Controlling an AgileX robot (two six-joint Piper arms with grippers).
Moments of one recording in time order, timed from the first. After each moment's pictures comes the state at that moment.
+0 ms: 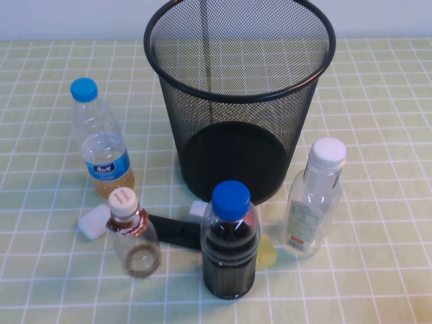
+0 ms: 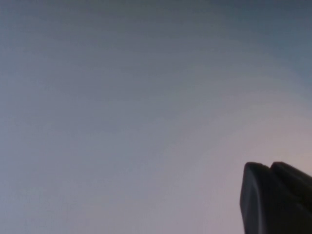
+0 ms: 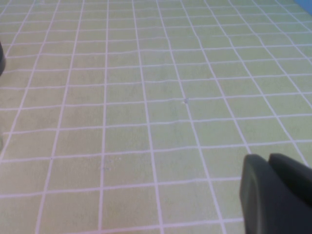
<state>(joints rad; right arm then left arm) 0.01 -0.01 0.03 -0.19 0.37 0.22 0.01 -0.01 -0.22 -0.11 -0.56 -0.12</state>
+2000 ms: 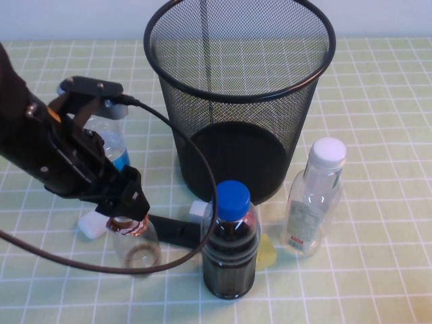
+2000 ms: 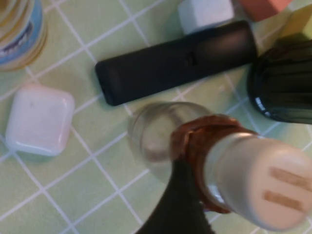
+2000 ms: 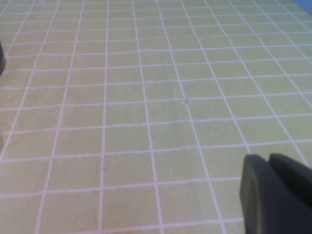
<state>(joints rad) 0.01 -0.01 0.03 -0.19 0.37 0.22 -0.34 1.43 -1.20 -0.33 1.13 0.30</state>
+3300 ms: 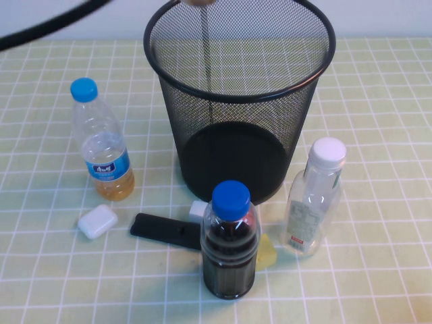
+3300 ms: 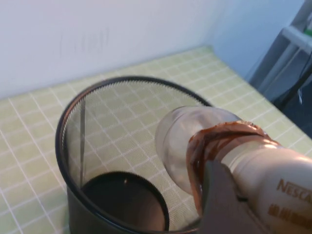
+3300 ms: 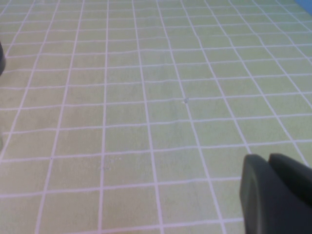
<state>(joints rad) 0.01 -0.01 0.03 -0.19 0.37 0.22 -0.34 1.35 -1.93 -0.45 1.15 0.11</state>
